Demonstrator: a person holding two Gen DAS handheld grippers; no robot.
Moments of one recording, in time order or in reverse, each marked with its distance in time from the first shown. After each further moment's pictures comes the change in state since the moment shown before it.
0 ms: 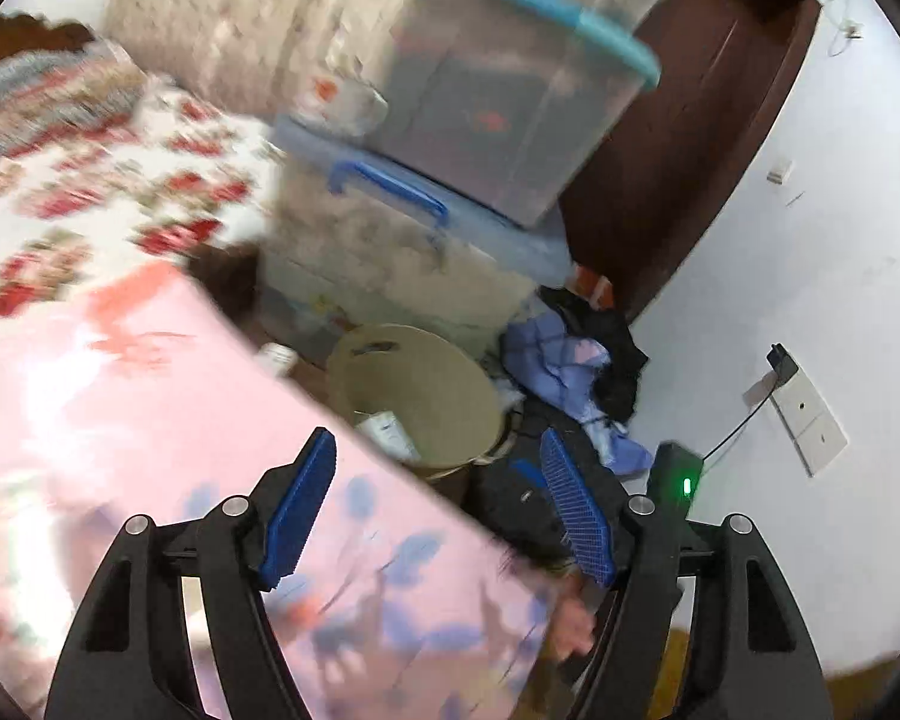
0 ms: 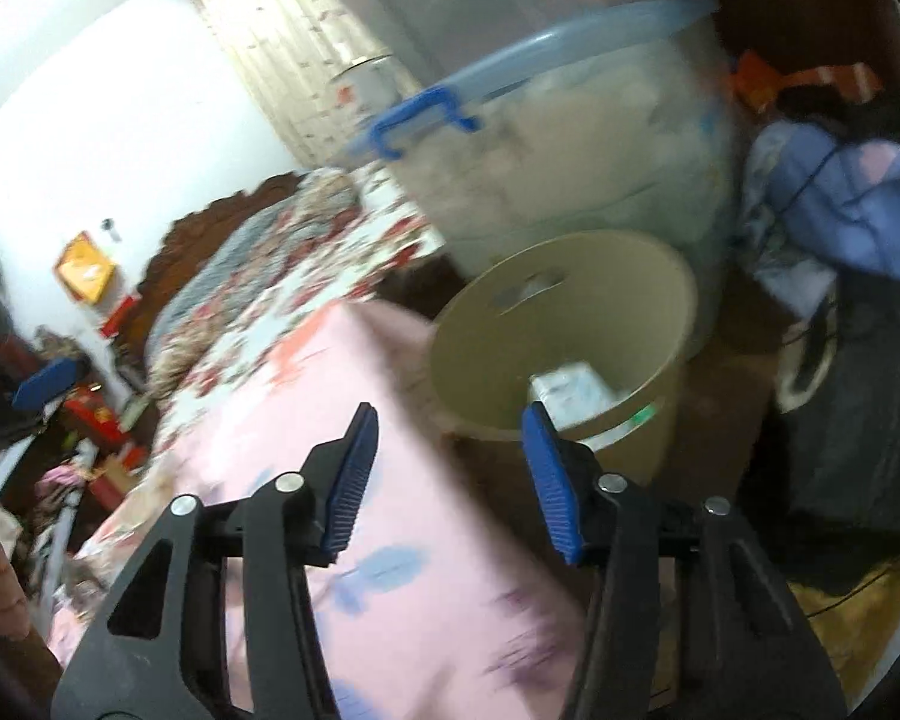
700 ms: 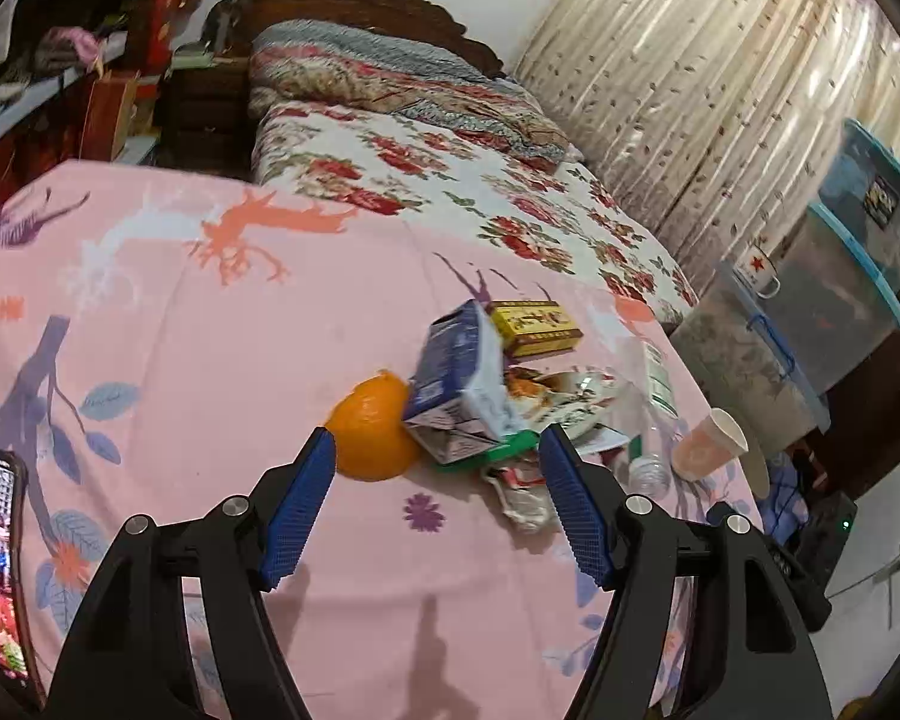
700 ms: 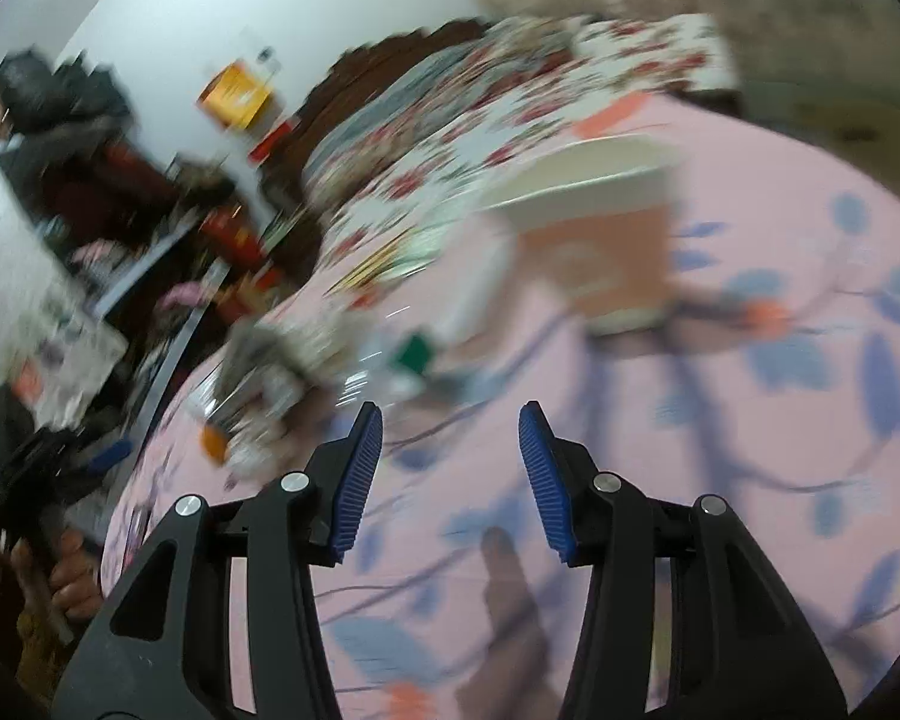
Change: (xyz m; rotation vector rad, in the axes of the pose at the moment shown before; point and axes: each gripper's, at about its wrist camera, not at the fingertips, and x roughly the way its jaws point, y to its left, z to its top) left arm -0.312 0.197 -0.228 -0.550 -0.218 0.594; right arm 0.015 0.229 -0.157 -0.232 0.351 0.327
